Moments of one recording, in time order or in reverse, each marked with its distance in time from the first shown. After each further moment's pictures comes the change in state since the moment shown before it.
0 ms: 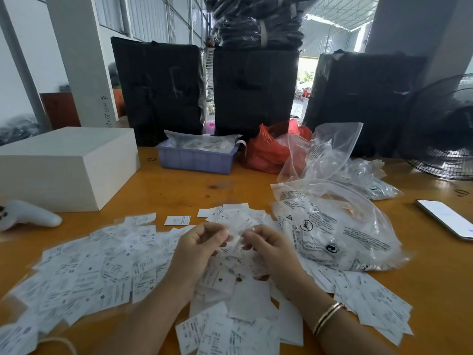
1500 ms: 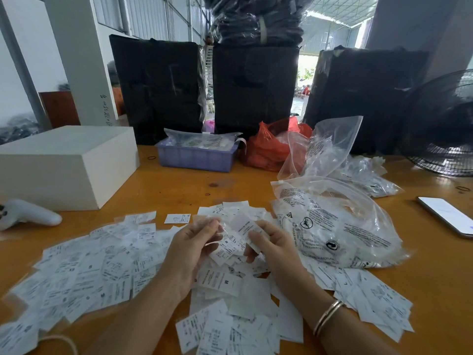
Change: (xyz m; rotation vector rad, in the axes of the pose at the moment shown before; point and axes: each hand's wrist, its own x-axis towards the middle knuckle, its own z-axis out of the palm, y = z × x) left_hand 0.005 0.003 -0.004 -0.326 0.036 -0.141; right_hand -0.005 0.004 -0.002 0.146 -0.032 -0.014
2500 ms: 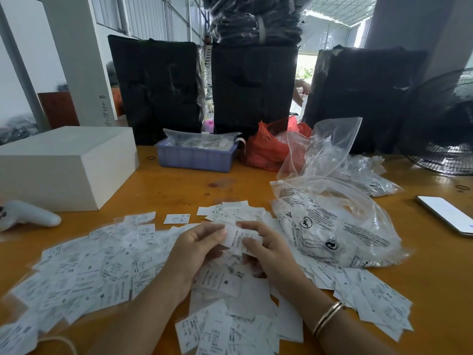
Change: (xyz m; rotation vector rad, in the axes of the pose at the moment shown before) left_hand -0.001 -0.002 -0.001 0.247 -0.038 -0.044; right_hand -0.002 -0.002 0.003 -0.124 -0.058 0.079
